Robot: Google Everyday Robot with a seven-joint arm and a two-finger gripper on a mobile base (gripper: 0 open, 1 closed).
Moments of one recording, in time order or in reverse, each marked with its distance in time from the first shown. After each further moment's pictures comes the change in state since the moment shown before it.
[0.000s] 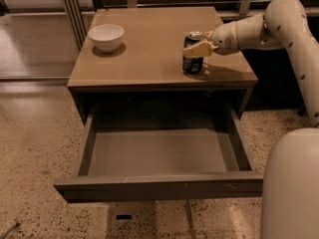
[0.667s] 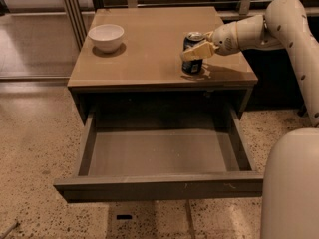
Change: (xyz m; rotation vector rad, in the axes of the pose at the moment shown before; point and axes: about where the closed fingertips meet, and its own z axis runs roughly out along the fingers) arm 0.000 0.000 0.000 0.000 0.000 0.000
